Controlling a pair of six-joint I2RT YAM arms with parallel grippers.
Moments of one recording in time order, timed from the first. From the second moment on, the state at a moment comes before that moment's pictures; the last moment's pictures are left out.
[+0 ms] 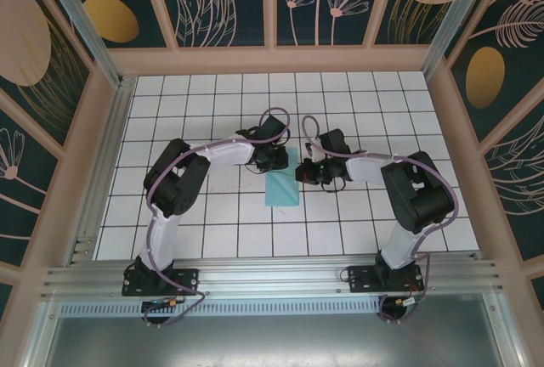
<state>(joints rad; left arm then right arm) -0.71 2.11 1.44 -0.41 0.13 -0.74 0.45 1.74 0.83 -0.11 -0.54 0.49</state>
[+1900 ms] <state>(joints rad) -0.70 2.15 1.48 -0.43 0.14 -0.67 0.45 1.75 0.86 -0.15 -0.44 0.46</state>
